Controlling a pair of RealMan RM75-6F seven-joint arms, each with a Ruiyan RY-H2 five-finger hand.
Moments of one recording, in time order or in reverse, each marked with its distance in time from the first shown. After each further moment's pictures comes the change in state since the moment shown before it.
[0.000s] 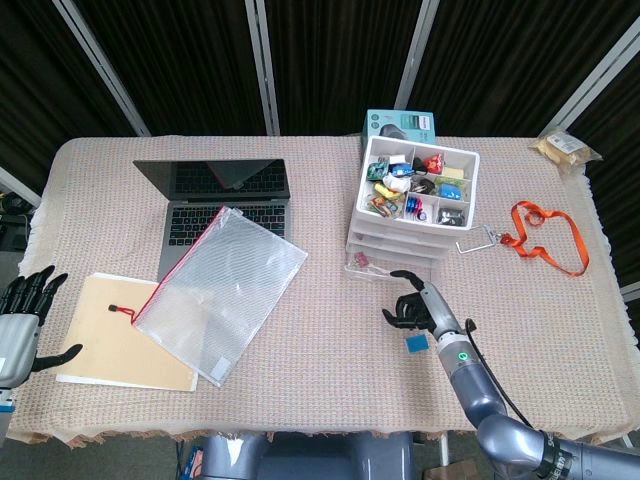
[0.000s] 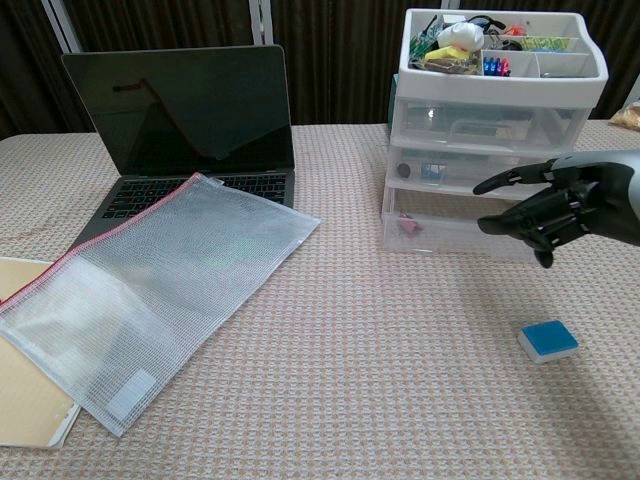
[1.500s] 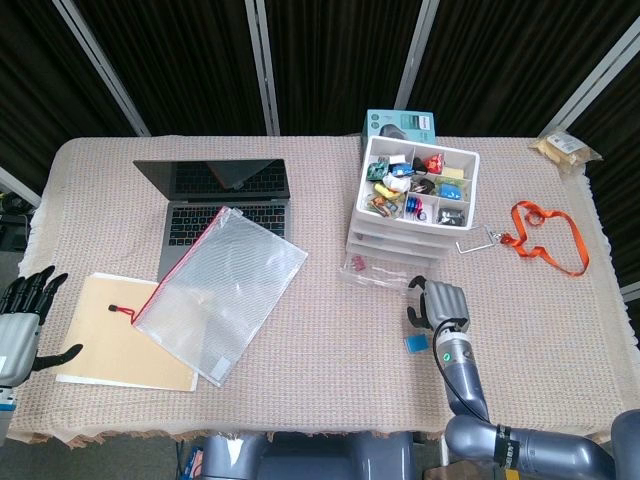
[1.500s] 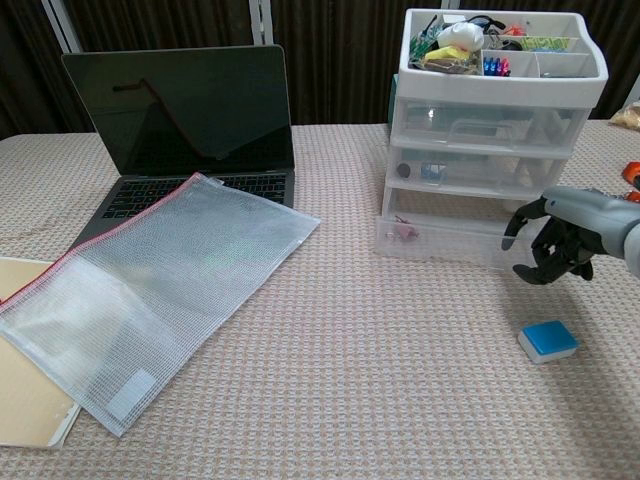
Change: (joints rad) left arm -0.005 0.006 -0.003 -0.014 -0.025 -0.021 0.008; right arm 0.088 -0.213 -0.199 0.307 -0.154 0.227 -0.396
